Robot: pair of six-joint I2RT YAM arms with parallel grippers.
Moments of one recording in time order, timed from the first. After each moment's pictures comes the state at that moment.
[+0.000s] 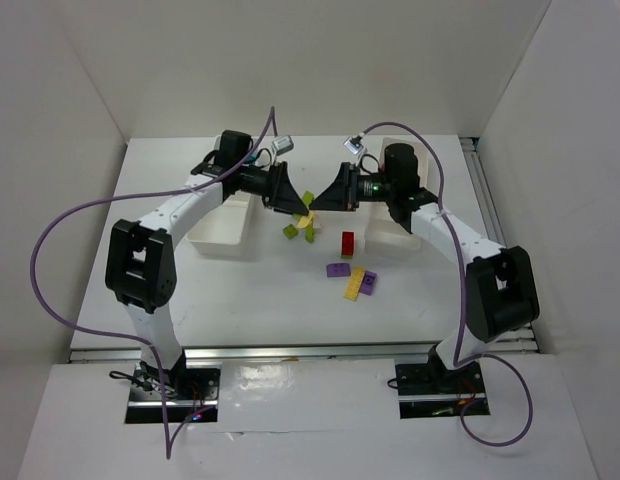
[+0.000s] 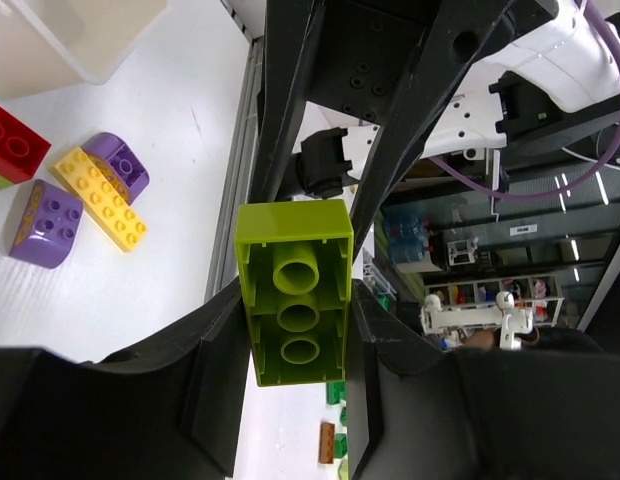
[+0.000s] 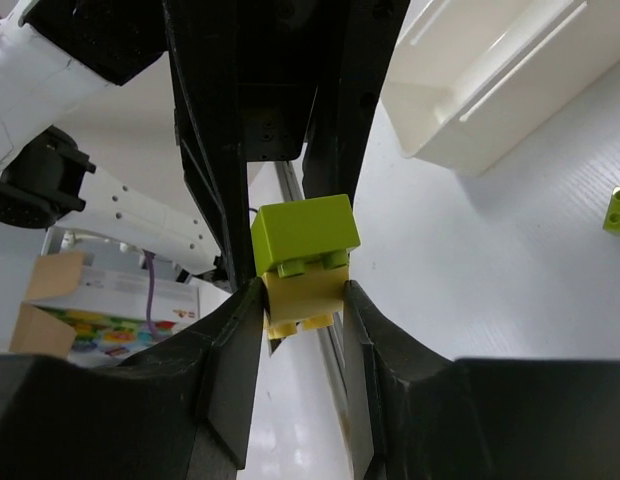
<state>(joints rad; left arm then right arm) -0.31 1.86 1.53 -0.36 1.37 -0.43 0.34 1.58 1.14 0.18 -1.03 0.69</state>
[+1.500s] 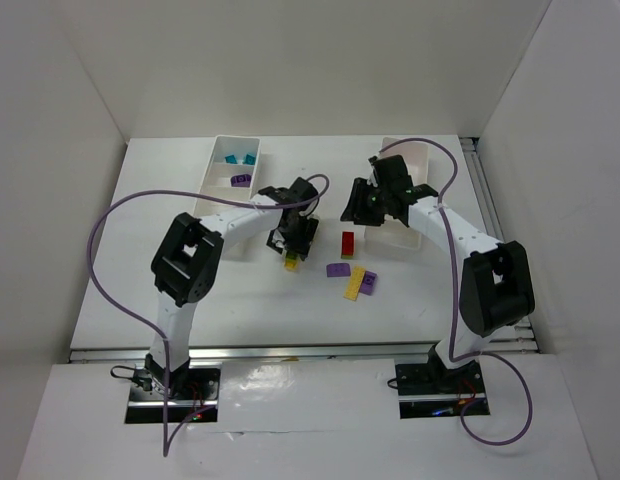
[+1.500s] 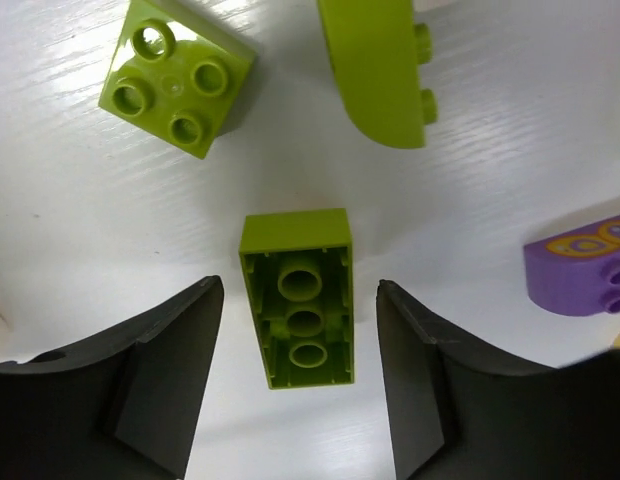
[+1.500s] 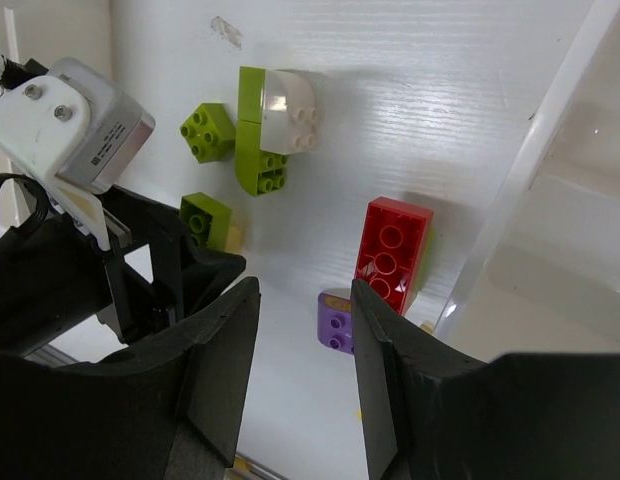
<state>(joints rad) -0.62 2.07 1.59 -0.78 -0.04 -0.33 0.34 1.62 1.22 -0.42 -0.23 0.52</state>
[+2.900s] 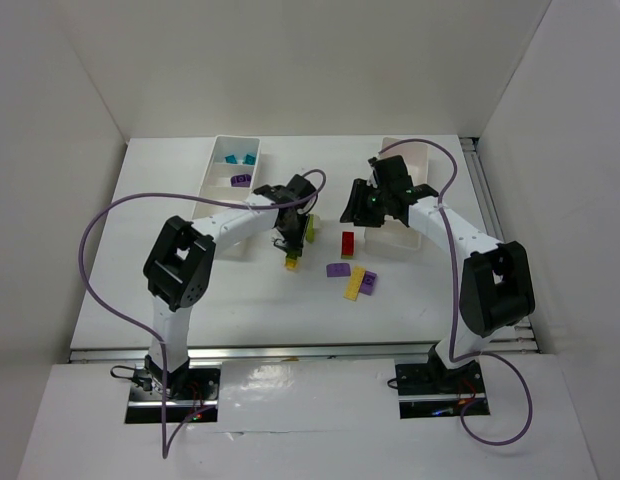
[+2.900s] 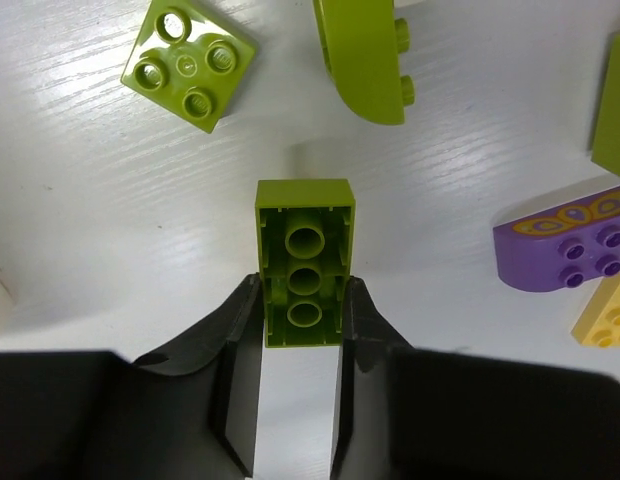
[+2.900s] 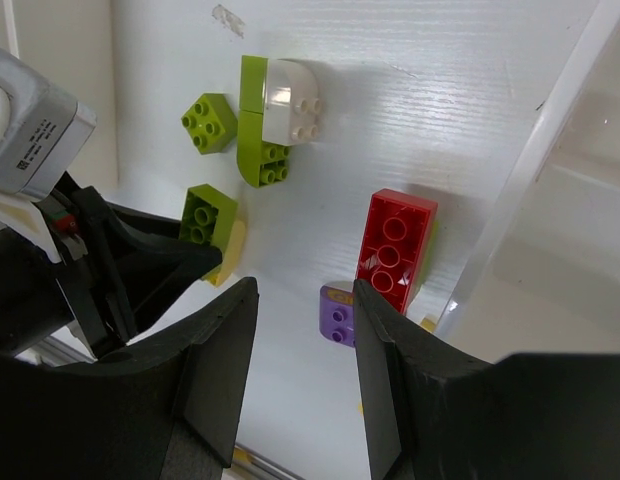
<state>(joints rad) -0.62 2.01 1.56 -0.78 -0.05 -0.37 0.34 1.62 1.22 -0.44 -0.24 0.51</state>
